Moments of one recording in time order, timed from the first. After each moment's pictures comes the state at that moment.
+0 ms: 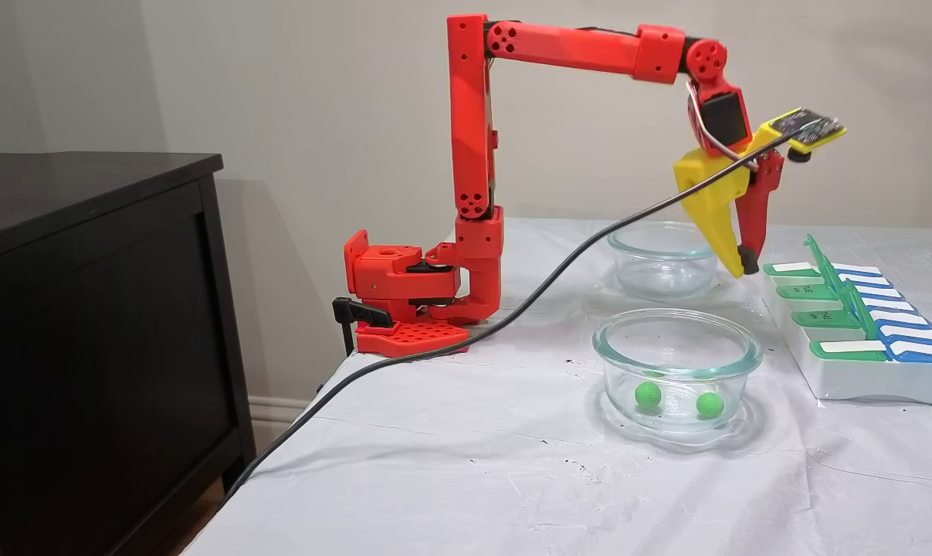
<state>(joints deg) -0.7 111.6 98.3 69.4 -45.6</state>
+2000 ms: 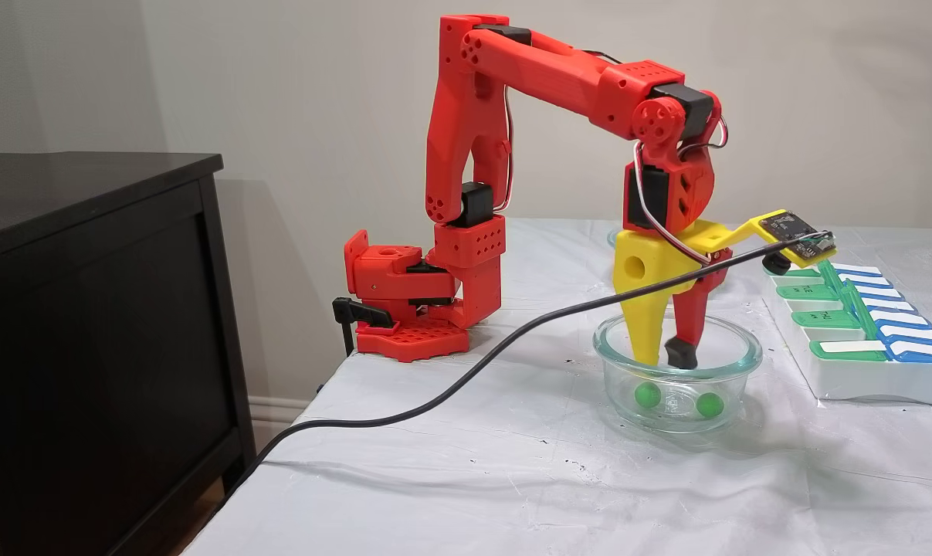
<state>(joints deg) 29.0 105.7 106.6 68.5 -86.7</state>
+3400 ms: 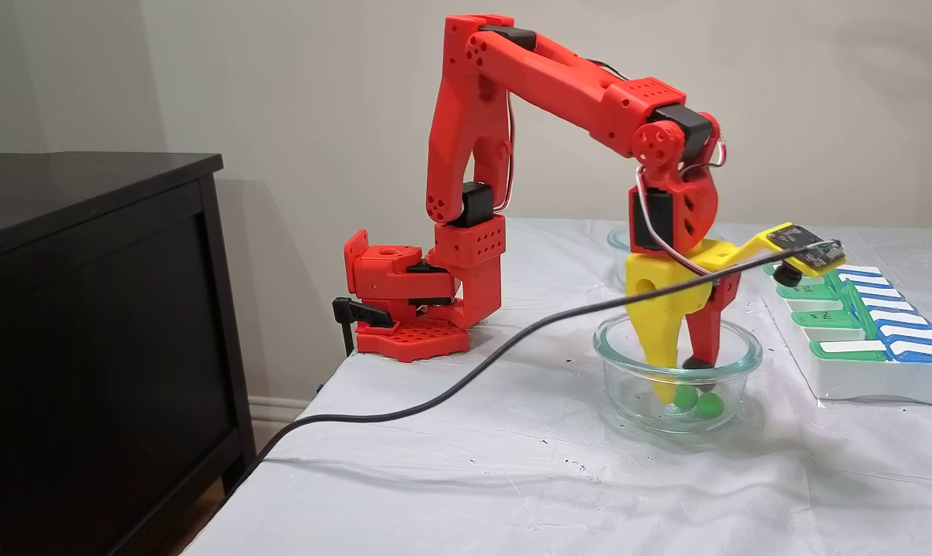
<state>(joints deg) 28.6 106.6 112.8 57.4 -87.7</state>
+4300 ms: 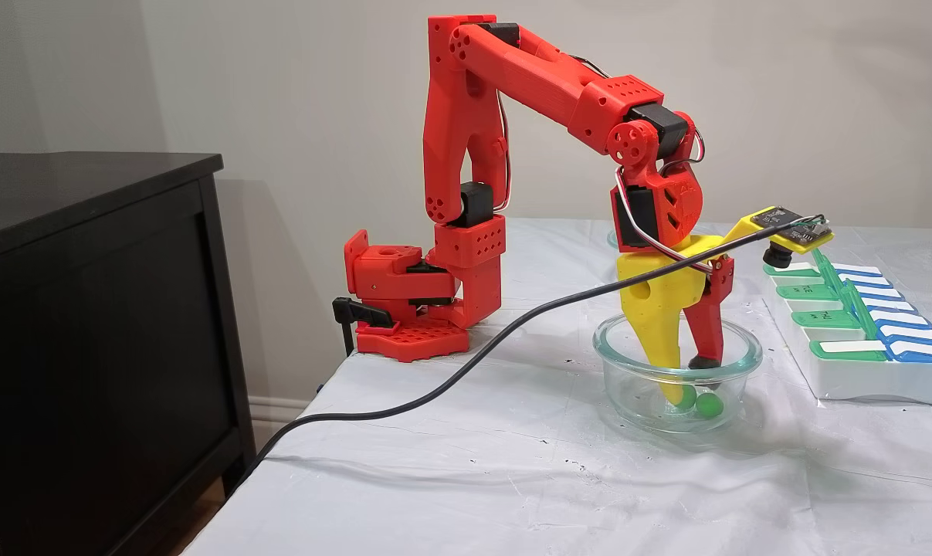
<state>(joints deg) 28.6 110.5 118.0 51.2 -88.5</state>
